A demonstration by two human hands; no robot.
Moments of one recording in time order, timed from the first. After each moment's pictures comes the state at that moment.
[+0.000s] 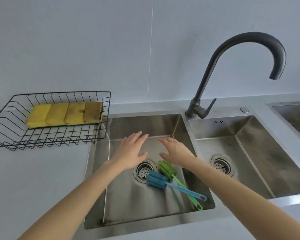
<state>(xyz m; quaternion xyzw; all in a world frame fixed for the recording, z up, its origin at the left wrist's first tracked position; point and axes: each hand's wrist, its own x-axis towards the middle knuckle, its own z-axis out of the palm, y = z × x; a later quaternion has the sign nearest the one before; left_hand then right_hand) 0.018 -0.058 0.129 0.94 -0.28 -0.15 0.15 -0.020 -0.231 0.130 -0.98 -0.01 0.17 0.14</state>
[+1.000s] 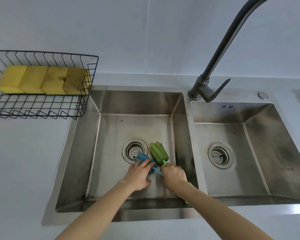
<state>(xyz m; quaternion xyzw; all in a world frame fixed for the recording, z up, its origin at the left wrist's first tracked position) -0.045 -0.125 -0.001 0.89 -0.24 -0.37 0.10 -0.072 -0.259 0.017 -0.94 0.01 0.33 0.04</state>
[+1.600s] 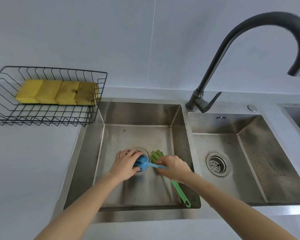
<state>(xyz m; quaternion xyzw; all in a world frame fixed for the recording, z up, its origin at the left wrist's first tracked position) -0.015 -0.077 0.028 0.94 -0.22 -0.21 0.16 -0.053 -0.262 0.075 -0.94 0.01 0.27 0.21</state>
